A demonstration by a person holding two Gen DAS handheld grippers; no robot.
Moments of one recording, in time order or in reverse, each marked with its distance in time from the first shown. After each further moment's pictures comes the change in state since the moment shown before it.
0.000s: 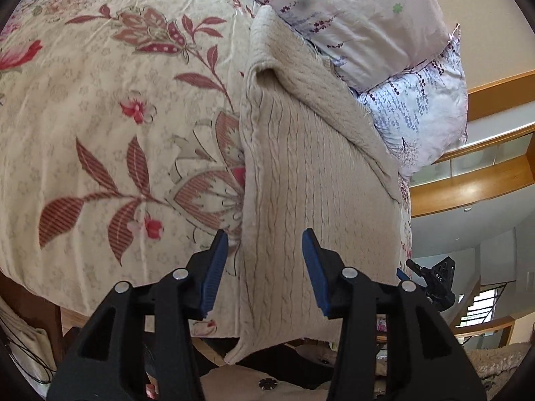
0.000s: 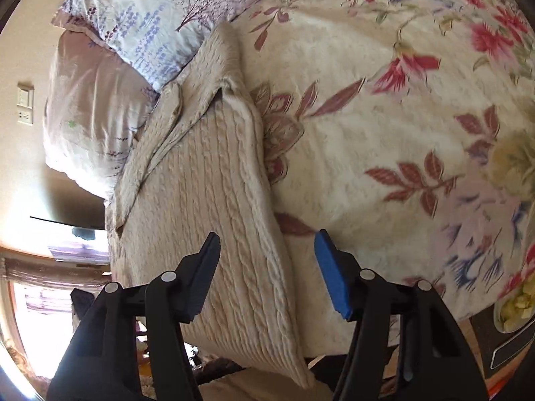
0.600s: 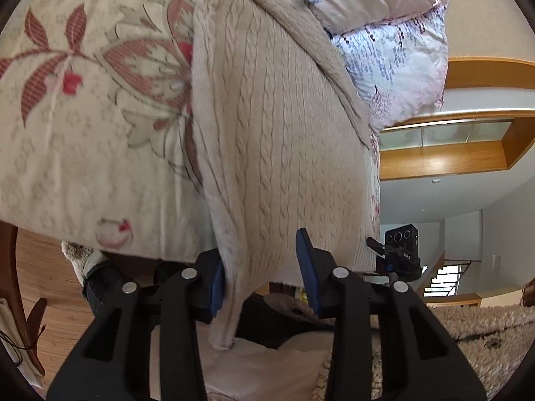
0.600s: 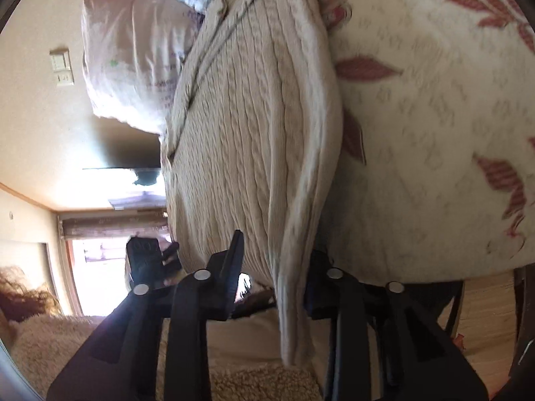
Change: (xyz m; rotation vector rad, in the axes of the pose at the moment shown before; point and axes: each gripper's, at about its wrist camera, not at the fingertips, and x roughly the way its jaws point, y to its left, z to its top) left arm 0.031 -0.016 -0.052 -0.023 0.186 -0.167; right arm 0.037 0.003 -0.051 -0.022 0.329 0.250
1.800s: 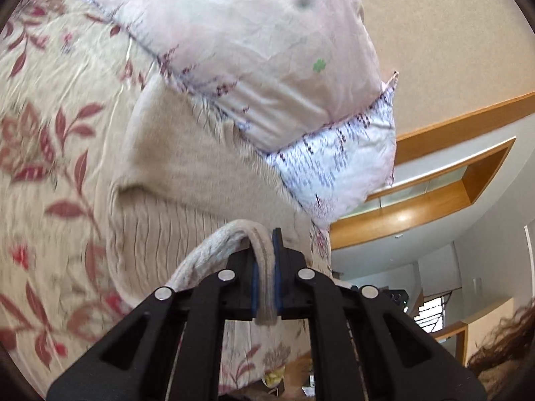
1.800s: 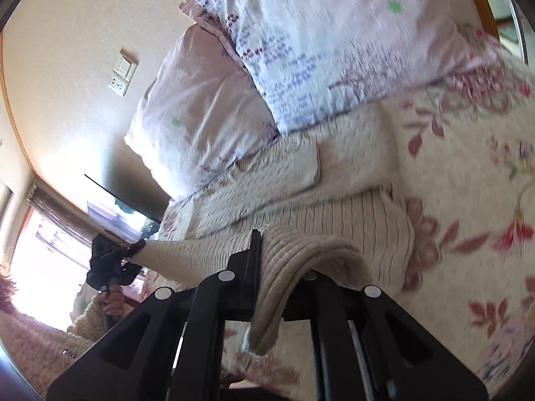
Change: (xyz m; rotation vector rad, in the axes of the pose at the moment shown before) left arm -0.061 -0.060 0.147 0.064 -0.328 -0.161; right arm -0.057 0.128 0.081 -0.409 -0.498 -0.113
